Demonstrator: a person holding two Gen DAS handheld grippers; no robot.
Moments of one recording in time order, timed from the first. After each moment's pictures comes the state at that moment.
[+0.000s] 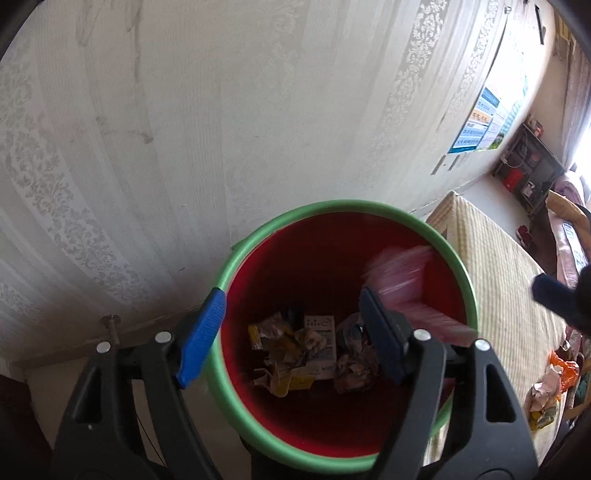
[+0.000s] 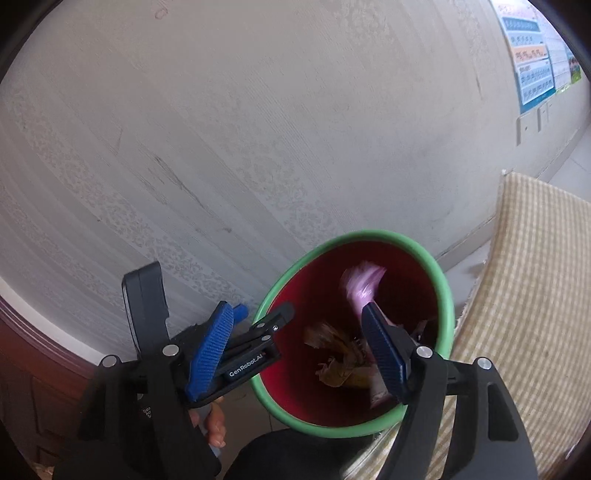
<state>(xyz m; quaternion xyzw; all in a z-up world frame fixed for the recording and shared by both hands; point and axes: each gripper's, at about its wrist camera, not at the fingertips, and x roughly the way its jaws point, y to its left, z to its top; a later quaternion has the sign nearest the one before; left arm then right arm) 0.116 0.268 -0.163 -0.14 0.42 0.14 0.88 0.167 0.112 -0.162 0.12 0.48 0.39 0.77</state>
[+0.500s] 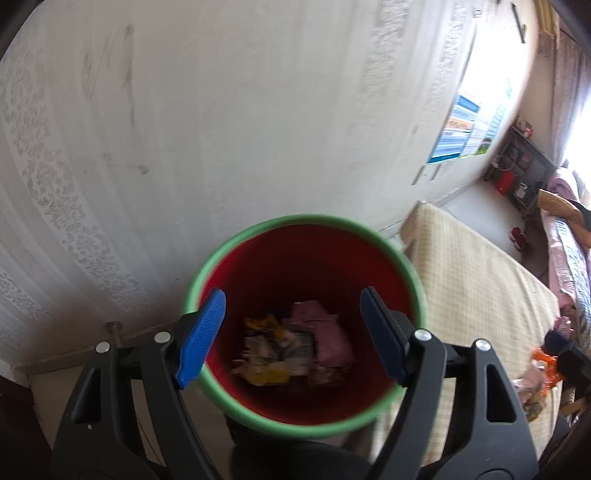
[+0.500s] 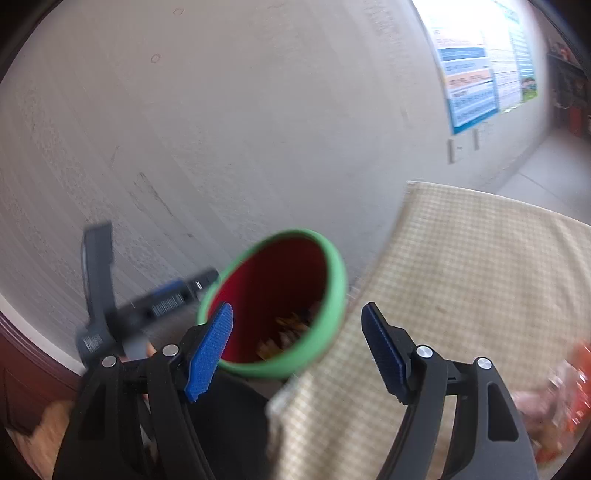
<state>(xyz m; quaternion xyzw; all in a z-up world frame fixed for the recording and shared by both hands) 0.098 0.211 -0.118 -0.12 0.39 0.12 0.90 0.108 -0.008 -0.144 0.10 0.44 0.32 0.83</state>
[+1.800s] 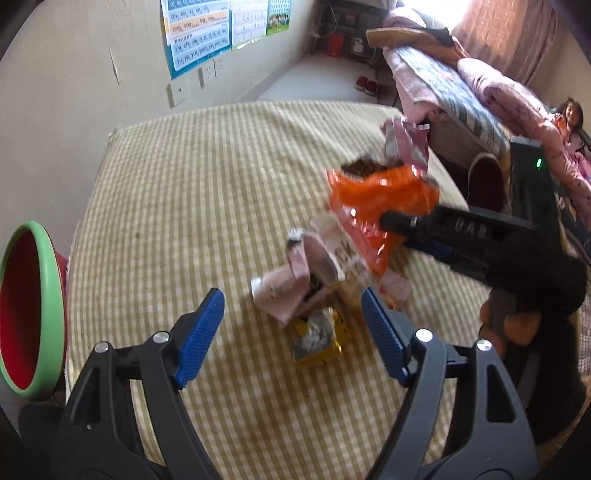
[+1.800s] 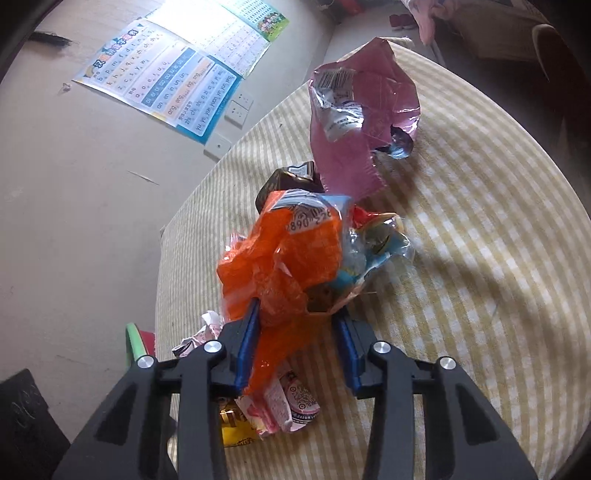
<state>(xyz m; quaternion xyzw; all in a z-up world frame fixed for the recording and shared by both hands) 0.091 -0.137 -0.173 0.07 0.50 -0.18 0.84 0.082 -0.314 -0.262 0.38 0.50 0.03 0.78</state>
